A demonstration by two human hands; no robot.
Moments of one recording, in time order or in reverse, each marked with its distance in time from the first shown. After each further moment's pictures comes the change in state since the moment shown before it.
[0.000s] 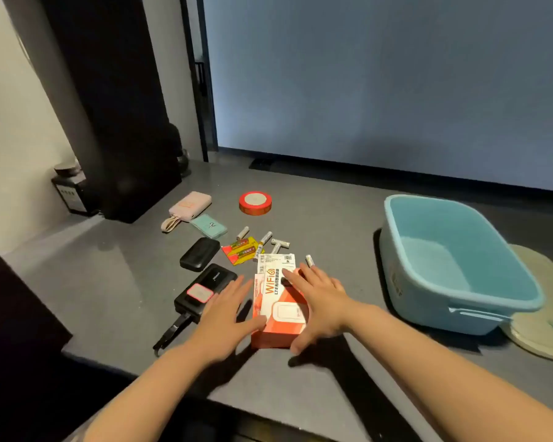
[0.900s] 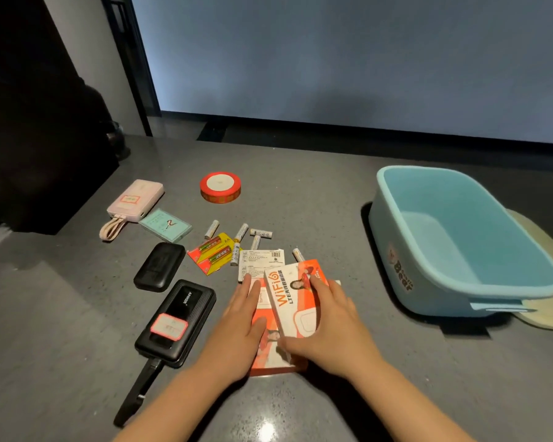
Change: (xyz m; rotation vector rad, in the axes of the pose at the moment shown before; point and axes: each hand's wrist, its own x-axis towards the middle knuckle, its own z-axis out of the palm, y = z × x) left_hand 0.059 -0.007 0.029 -0.119 -0.175 0.079; right_hand 0.006 -0.014 0.039 0.498 0.363 0.422
